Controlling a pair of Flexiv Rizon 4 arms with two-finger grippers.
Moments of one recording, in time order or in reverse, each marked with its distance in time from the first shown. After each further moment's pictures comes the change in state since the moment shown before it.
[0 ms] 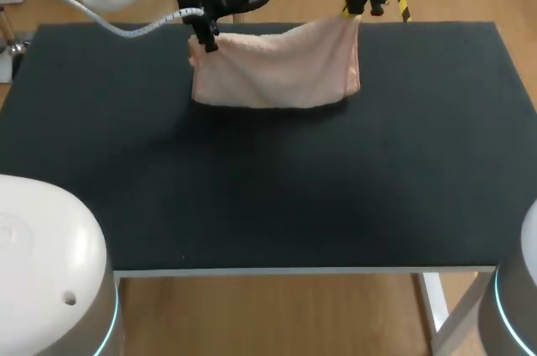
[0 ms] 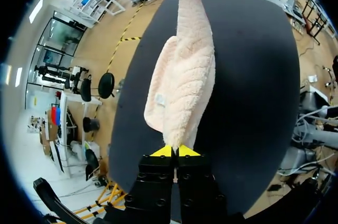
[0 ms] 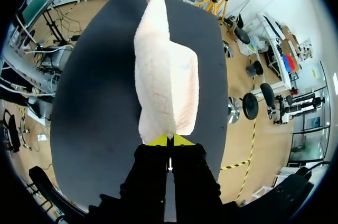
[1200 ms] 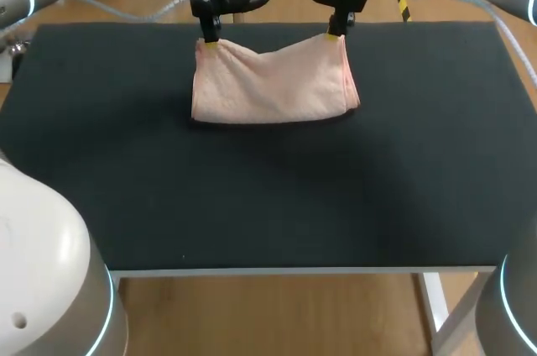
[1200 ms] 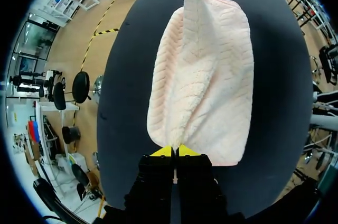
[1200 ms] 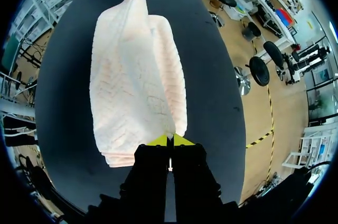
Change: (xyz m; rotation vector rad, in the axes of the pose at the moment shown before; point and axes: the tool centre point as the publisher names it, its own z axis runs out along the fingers) left arm -0.078 -0.017 0.142 -0.062 0.203 0.104; right arm -0.053 -0.035 0.126 0.090 0.062 0.296
